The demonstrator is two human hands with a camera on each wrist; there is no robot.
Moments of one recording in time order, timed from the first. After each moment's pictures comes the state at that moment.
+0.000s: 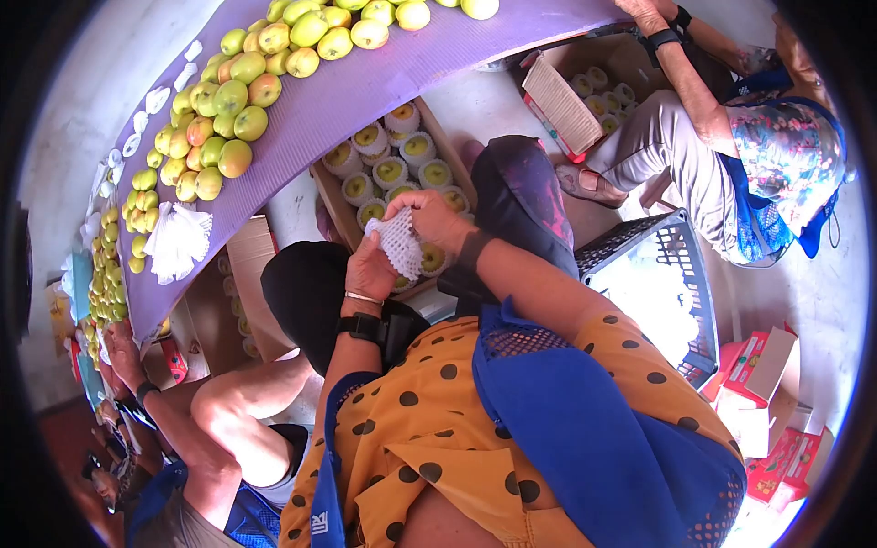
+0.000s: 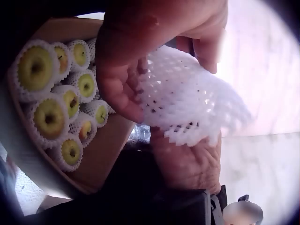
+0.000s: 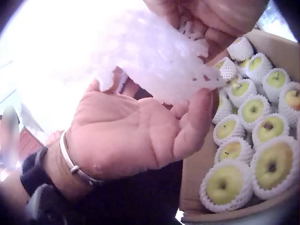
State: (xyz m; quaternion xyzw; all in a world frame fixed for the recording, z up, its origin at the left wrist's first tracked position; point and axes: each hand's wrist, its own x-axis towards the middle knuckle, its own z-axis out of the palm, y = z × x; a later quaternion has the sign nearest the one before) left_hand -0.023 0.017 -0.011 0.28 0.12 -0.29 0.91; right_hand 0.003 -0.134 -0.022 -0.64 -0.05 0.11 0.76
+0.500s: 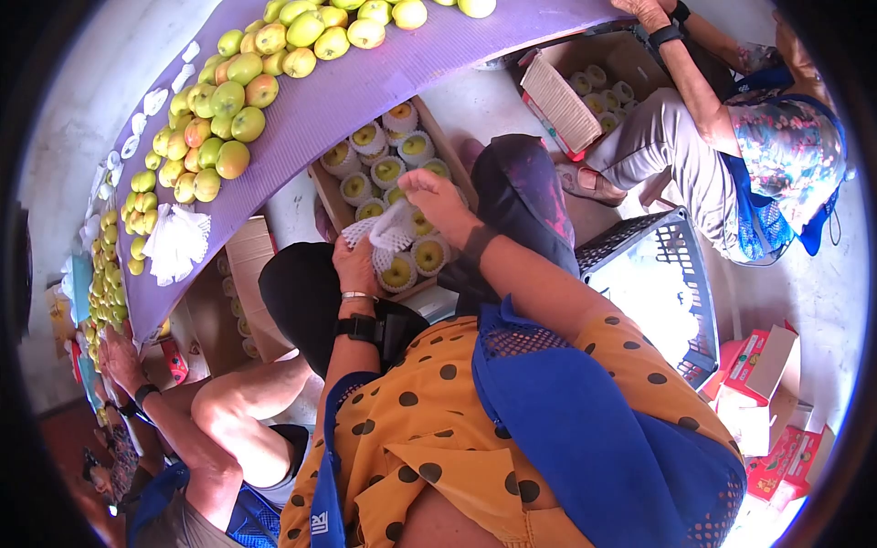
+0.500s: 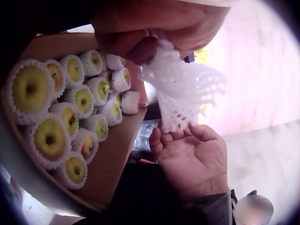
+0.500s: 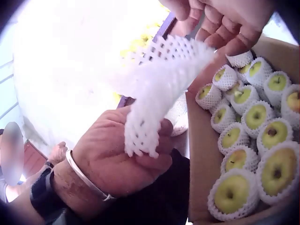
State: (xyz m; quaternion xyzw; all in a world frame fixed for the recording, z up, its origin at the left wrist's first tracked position) left_hand -0.013 0.030 -0.050 0.55 0.16 -0.04 0.82; right_hand 0.006 -0.148 -0.009 -0.63 0.07 0.11 0.77
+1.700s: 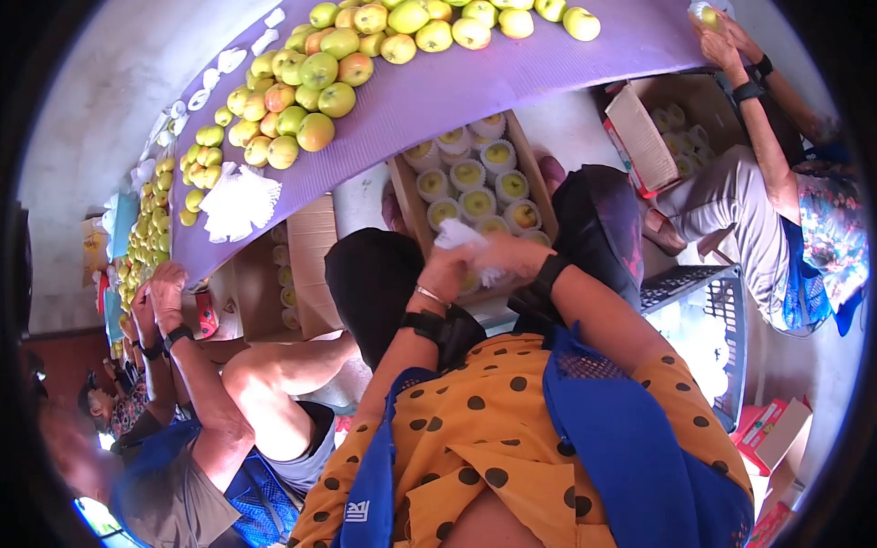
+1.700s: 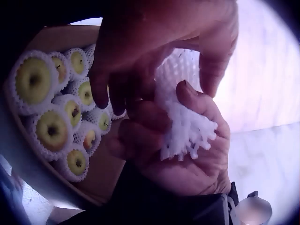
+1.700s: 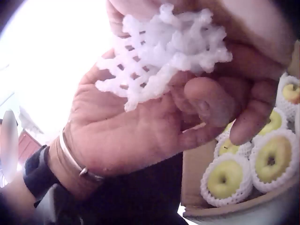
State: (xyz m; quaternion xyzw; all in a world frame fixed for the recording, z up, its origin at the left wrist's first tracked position) left_hand -0.020 0.022 -0.015 0.45 0.10 -0.29 0.84; right_hand -0.005 -0.133 -0.018 -0.67 -0.04 0.42 0.61
